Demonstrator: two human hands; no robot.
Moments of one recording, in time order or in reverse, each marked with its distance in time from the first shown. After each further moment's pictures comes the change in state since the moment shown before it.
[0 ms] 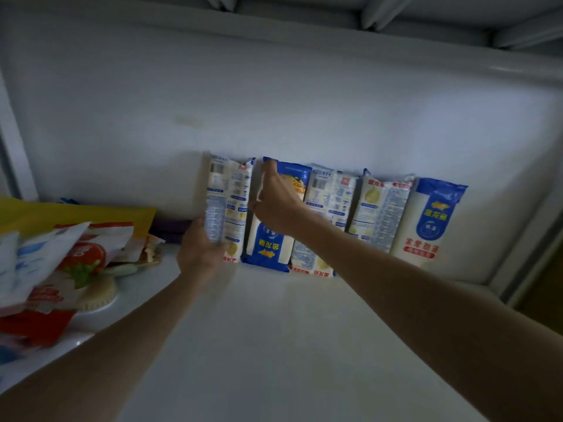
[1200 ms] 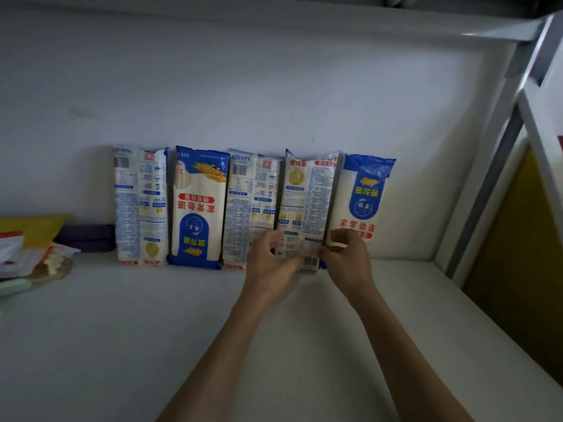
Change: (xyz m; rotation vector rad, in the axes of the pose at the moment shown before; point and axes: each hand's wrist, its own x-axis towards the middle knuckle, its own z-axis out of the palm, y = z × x) left_hand -0.141 0.128 0.143 -0.460 -0.424 0.122; right_hand -0.131 0.219 -0.064 0.469 0.478 0.460
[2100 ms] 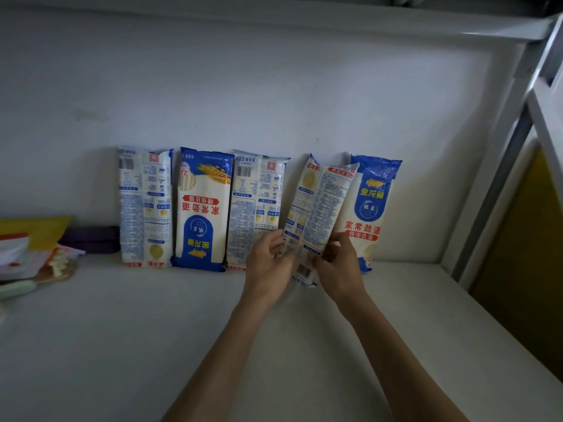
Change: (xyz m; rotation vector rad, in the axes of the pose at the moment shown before) left_hand 0.001 -0.001 -0.006 -0.067 0.009 0.045; right_hand -0.002 0.011 0.022 0.148 -0.079 -0.021
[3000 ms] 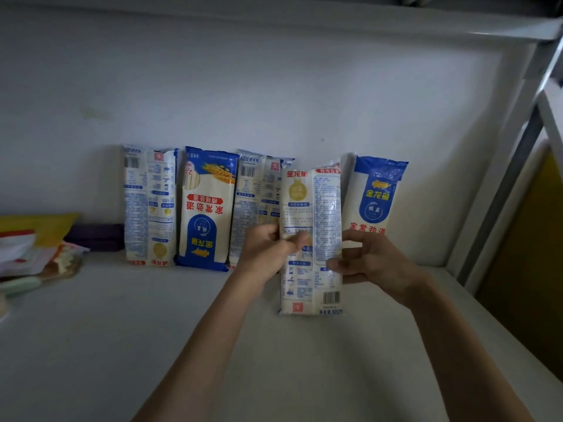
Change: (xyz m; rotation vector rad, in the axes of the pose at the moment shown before) left_hand 0.010 0.029 -0.021 -0.137 -0.157 -0.074; right_hand 0.004 -0.041 -0.068 -0.054 -0.515 0.100
